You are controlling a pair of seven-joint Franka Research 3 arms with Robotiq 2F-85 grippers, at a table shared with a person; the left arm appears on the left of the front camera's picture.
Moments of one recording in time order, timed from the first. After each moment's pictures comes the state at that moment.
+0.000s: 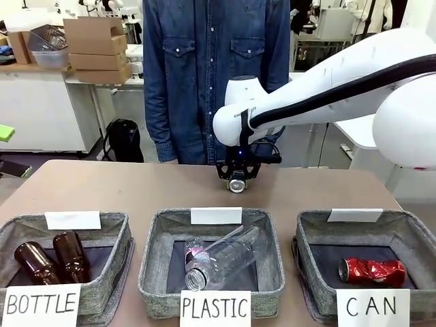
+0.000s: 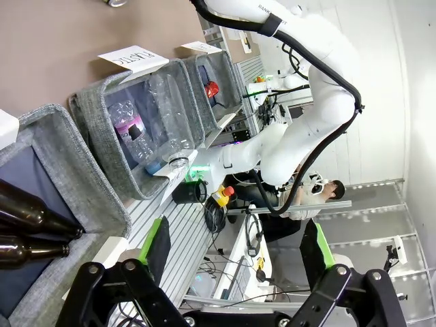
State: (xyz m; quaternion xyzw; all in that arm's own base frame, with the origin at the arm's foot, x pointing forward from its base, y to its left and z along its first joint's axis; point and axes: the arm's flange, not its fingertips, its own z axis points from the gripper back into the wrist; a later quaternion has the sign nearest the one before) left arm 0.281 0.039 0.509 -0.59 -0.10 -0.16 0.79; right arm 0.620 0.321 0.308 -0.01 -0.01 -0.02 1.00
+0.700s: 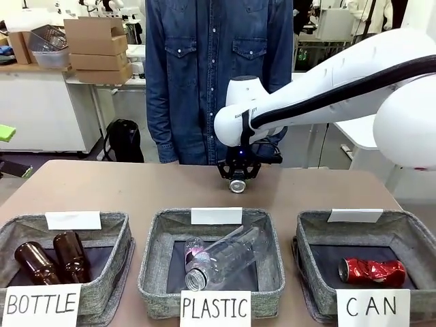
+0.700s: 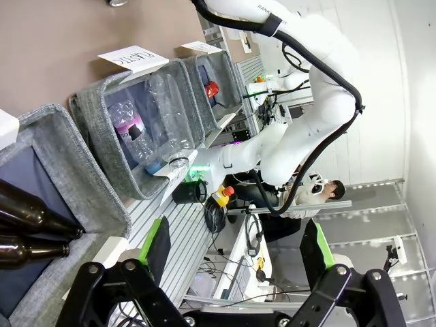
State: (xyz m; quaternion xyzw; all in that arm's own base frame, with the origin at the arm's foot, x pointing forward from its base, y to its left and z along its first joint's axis) left arm 0.281 0.039 0.508 -0.59 -0.10 -0.16 0.79; right arm 0.621 0.317 0.313 0.00 -0.02 -0.02 1.00
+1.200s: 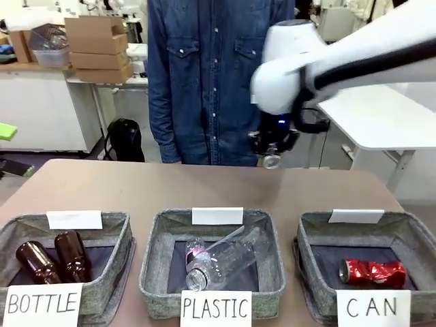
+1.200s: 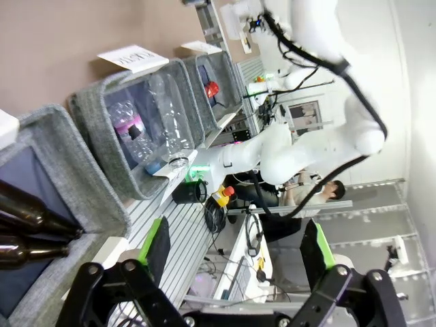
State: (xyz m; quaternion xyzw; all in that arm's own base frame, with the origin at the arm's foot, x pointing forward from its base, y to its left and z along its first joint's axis) left arm 0.281 0.039 0.509 -0.59 -0.10 -0.16 0.79; right arm 0.501 0.225 0.471 -0.01 -0.09 0.09 0.99
